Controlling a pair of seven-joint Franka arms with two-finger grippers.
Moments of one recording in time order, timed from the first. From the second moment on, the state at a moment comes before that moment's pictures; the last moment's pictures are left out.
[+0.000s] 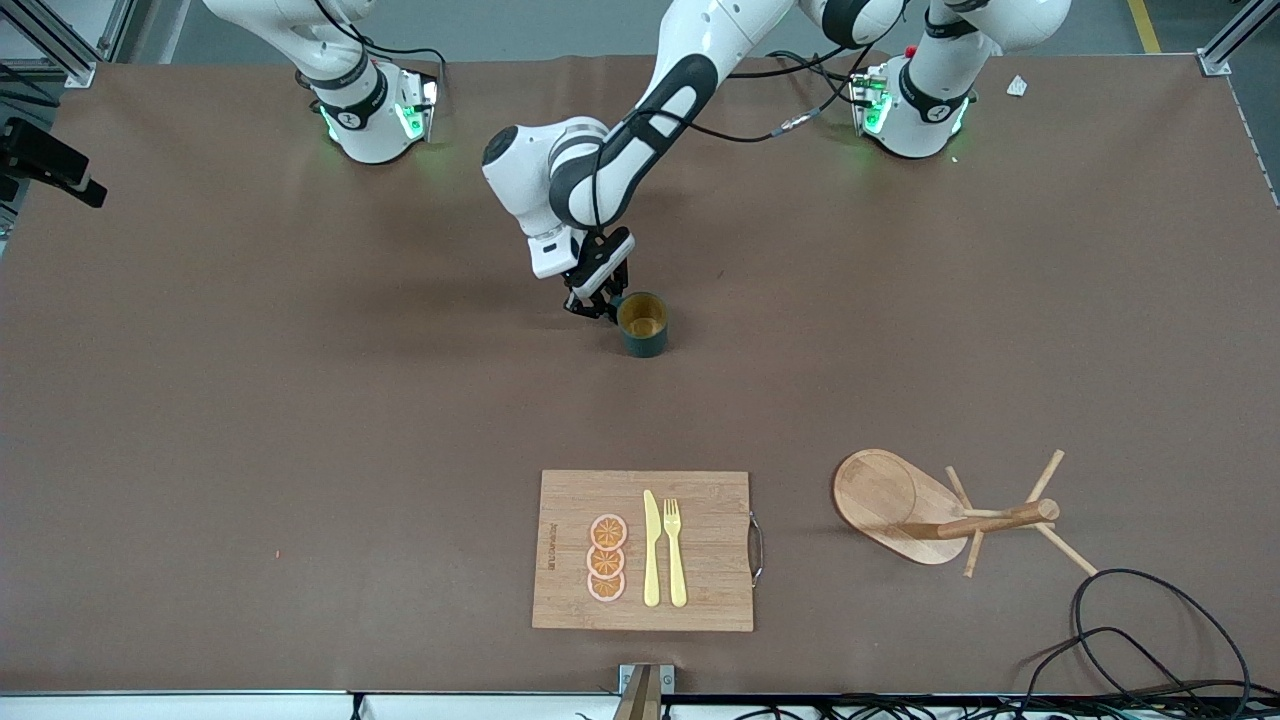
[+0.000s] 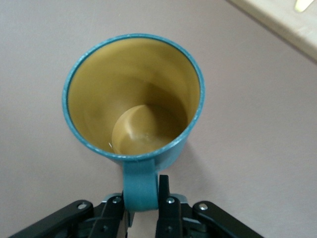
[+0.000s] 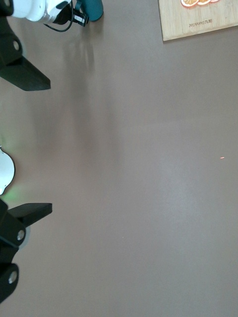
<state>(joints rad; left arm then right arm) -1.19 0.96 0.09 -1.20 0.43 1.90 -2.17 0.00 -0.07 -0.09 -1.49 0.04 1.37 0.03</state>
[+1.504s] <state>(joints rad) -0.49 0.47 0.10 -1.19 -0.41 1.86 -1.54 0.02 -0.08 -0.08 -1.53 0.03 1.37 0.03</state>
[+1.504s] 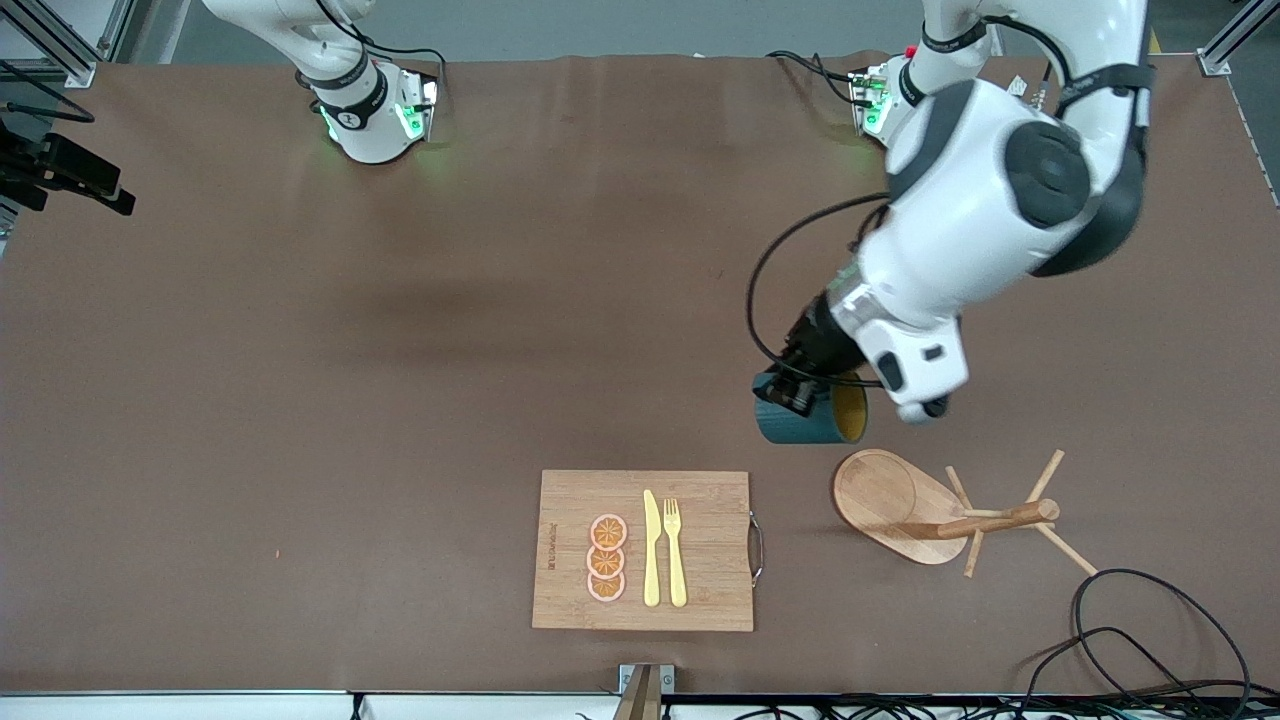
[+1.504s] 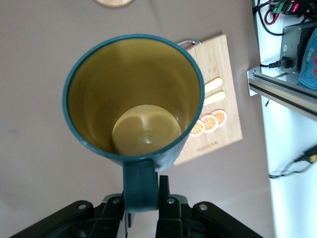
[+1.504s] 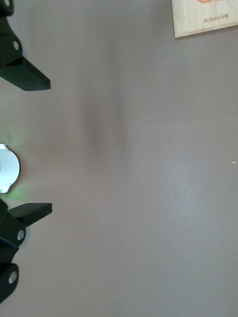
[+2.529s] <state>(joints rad) -0.16 0.59 0.10 -1.22 -1.14 1.86 -1.22 0.02 -0.08 -0.08 -1.53 0.03 1.37 0.03</state>
